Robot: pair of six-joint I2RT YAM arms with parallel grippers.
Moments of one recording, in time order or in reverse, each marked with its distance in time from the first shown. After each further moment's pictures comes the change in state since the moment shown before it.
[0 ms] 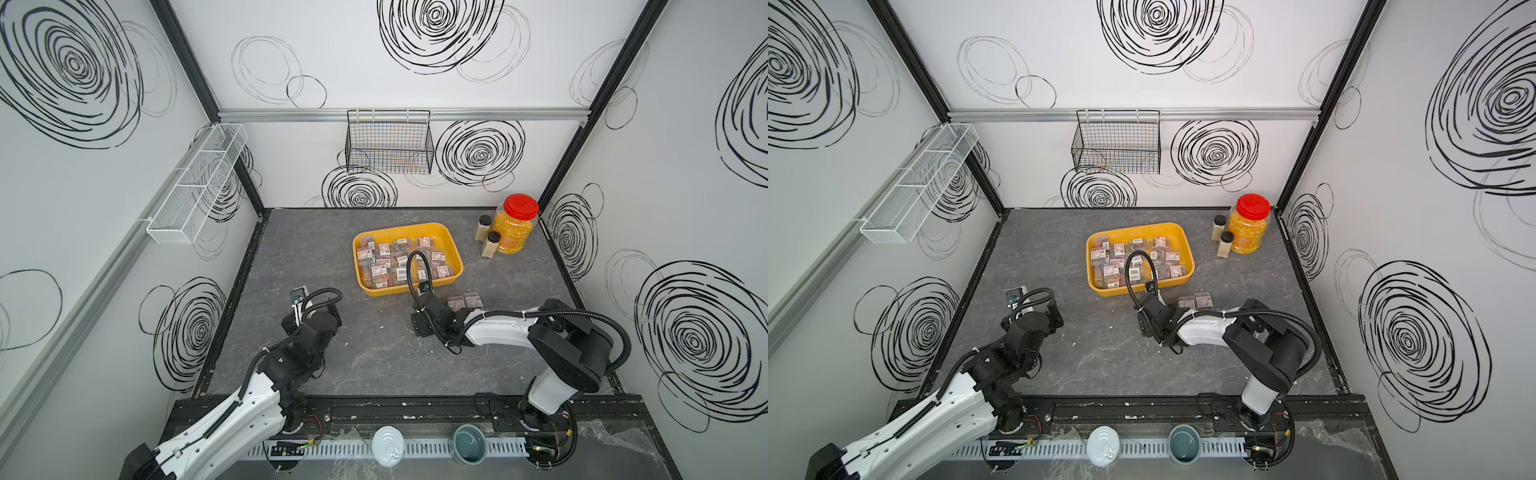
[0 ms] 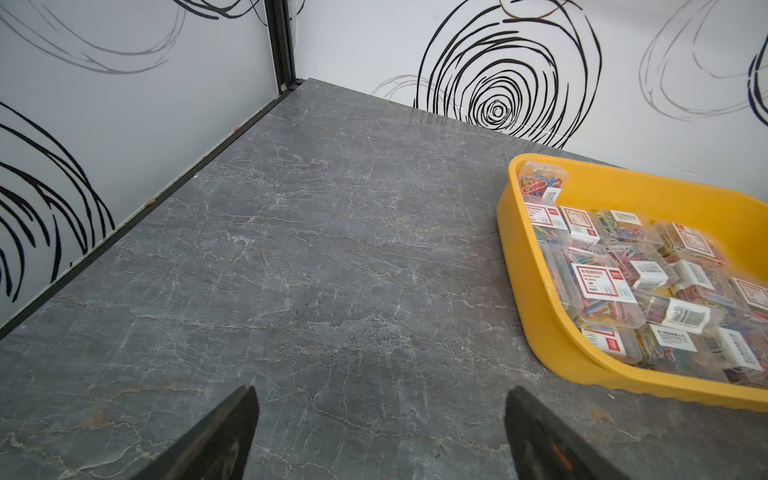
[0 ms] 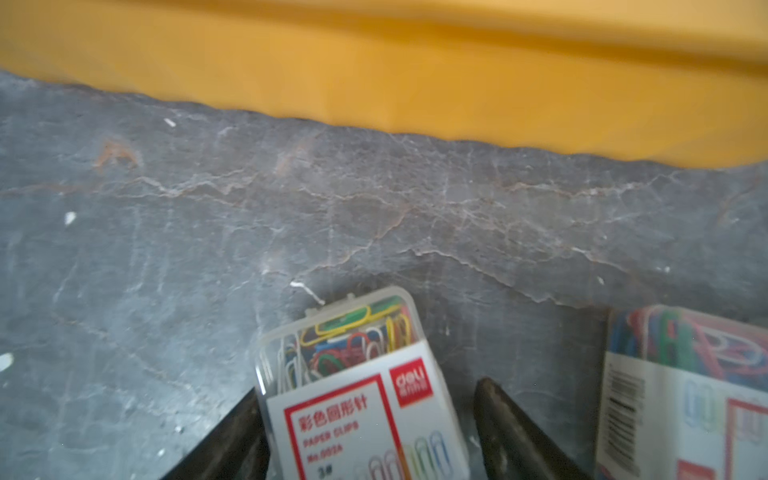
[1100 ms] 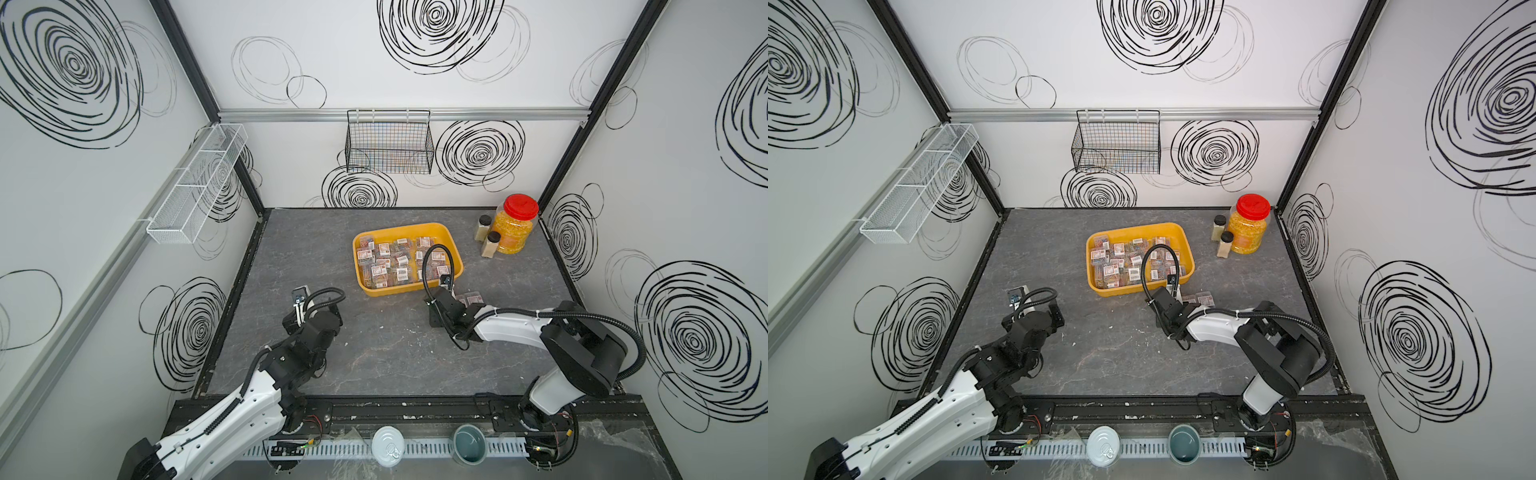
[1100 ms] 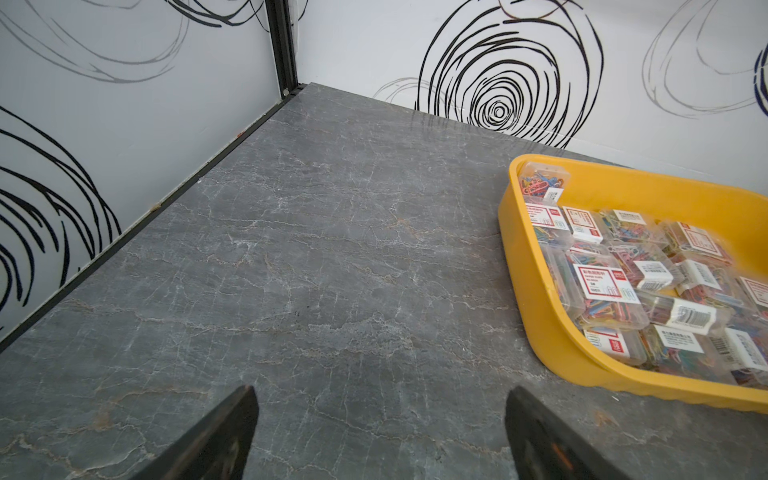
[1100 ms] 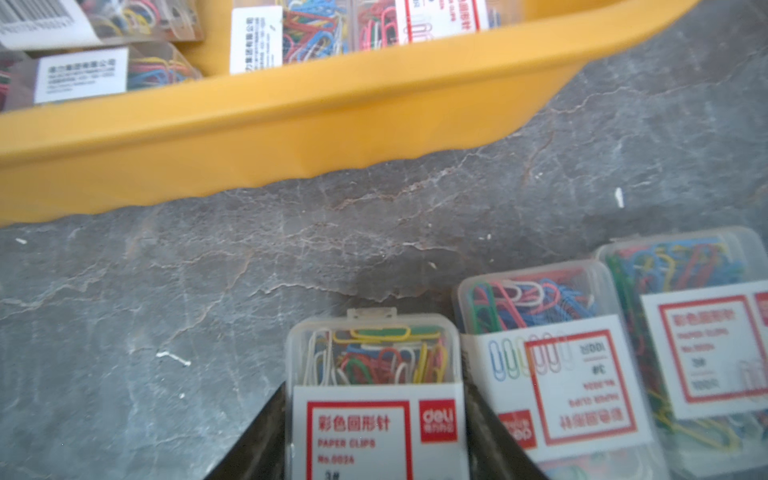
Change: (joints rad) left arm -0.021 0.029 0.012 0.000 -0.030 -0.004; right arm -0.081 -0.063 -0.024 -0.076 0.111 0.169
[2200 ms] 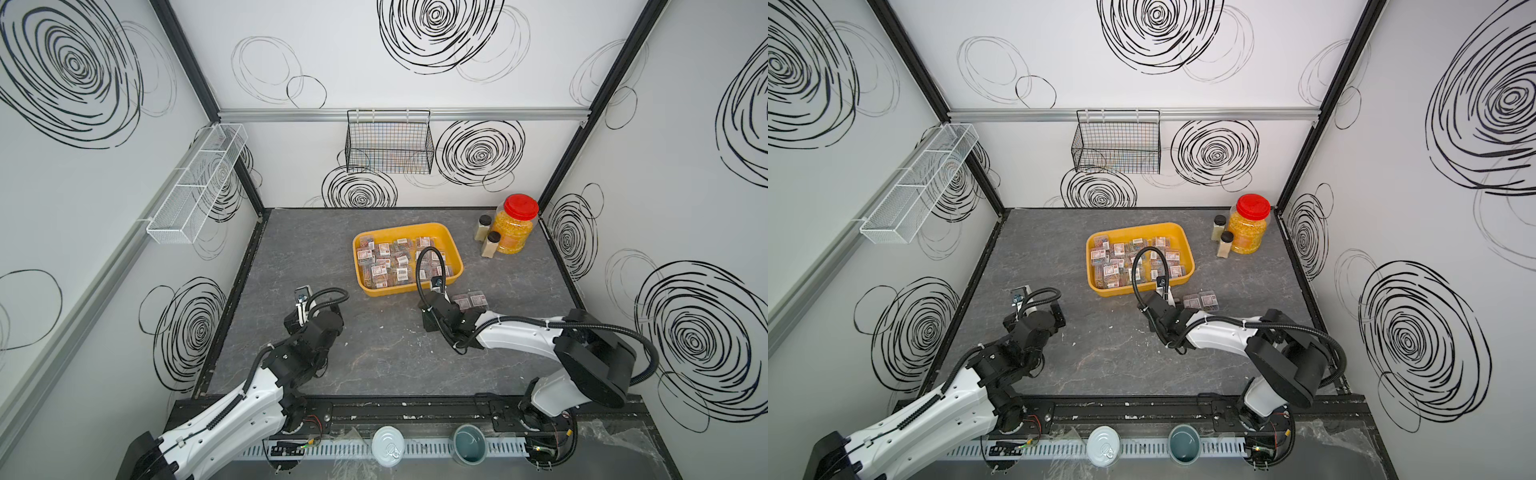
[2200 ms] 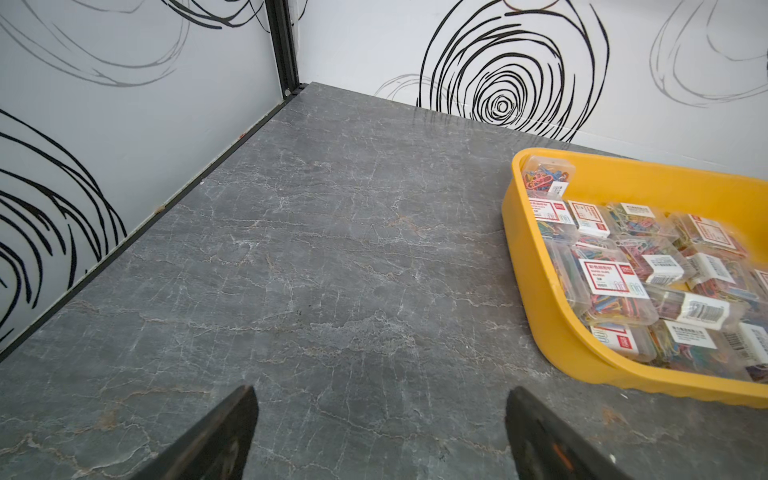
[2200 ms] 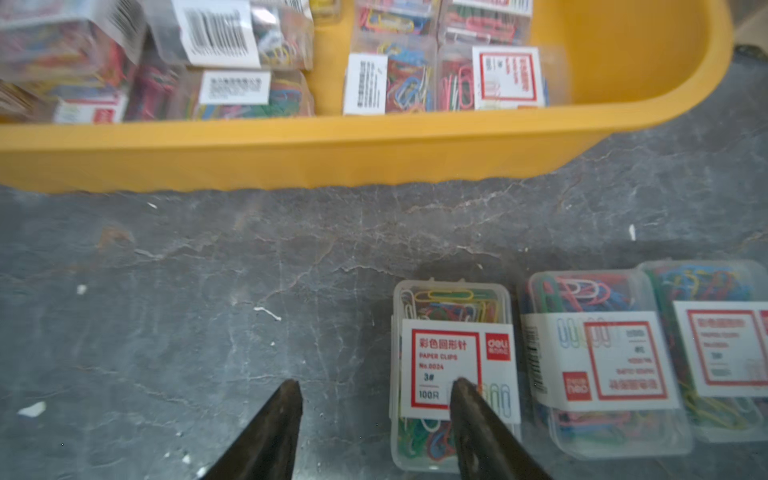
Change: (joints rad) left arm -0.019 0.026 0.006 0.000 -0.021 -0.004; right arm 0.100 -0.030 0.013 -0.030 0.047 -0.039
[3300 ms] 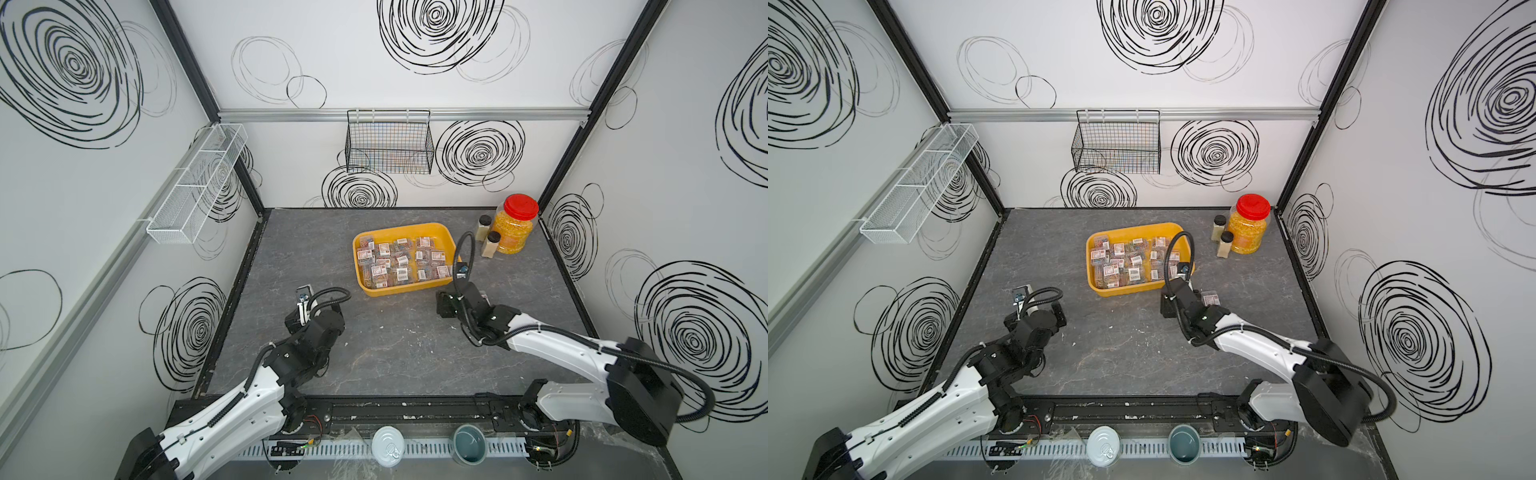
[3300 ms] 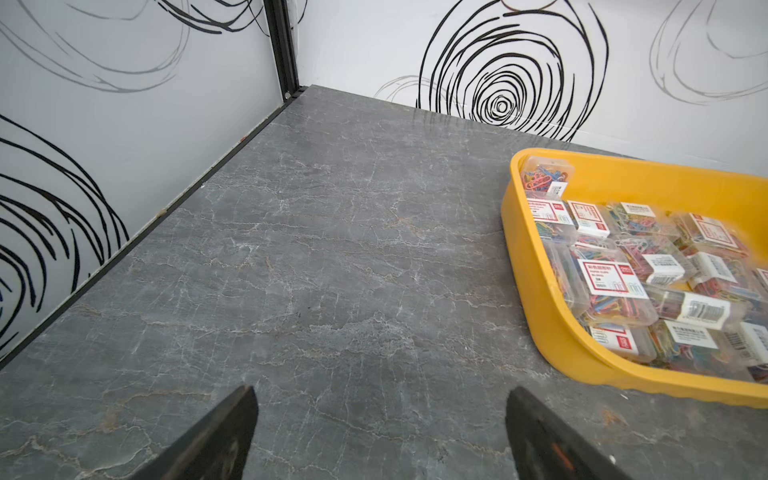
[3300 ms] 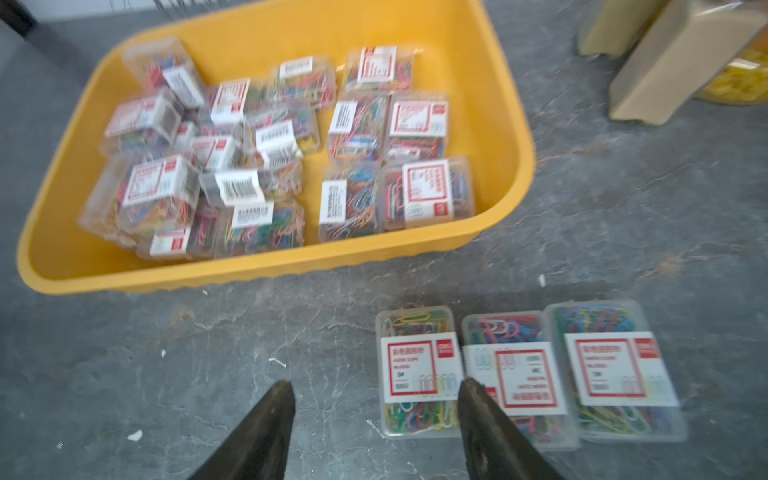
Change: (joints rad) left arm -0.013 0.025 0.013 0.003 -0.010 0.001; right arm -0.206 -0.395 -0.095 0.021 -0.114 -0.060
